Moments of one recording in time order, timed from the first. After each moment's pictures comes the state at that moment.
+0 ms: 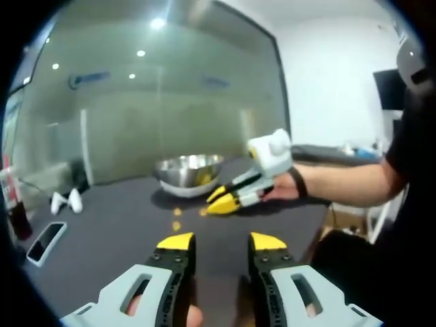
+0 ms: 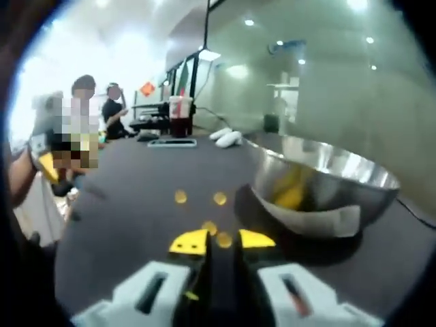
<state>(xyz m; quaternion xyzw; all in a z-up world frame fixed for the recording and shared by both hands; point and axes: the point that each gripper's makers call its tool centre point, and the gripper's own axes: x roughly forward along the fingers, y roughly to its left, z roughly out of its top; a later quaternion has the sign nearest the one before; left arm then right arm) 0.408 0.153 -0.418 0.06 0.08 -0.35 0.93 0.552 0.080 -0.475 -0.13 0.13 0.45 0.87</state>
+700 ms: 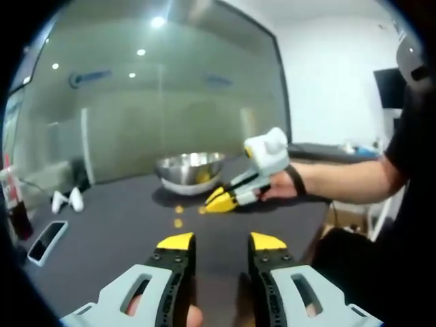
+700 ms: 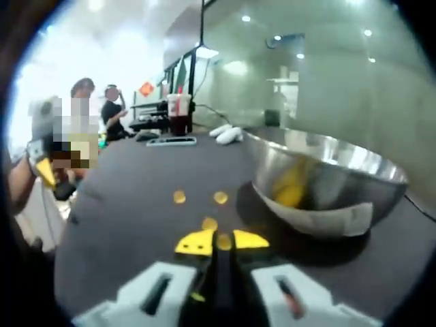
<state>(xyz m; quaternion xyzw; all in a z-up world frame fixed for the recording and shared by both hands) 0.409 0.156 -0.420 0.06 0.08 -0.34 0.93 0.555 0.082 -0.478 -0.12 0.14 0.45 0.87</state>
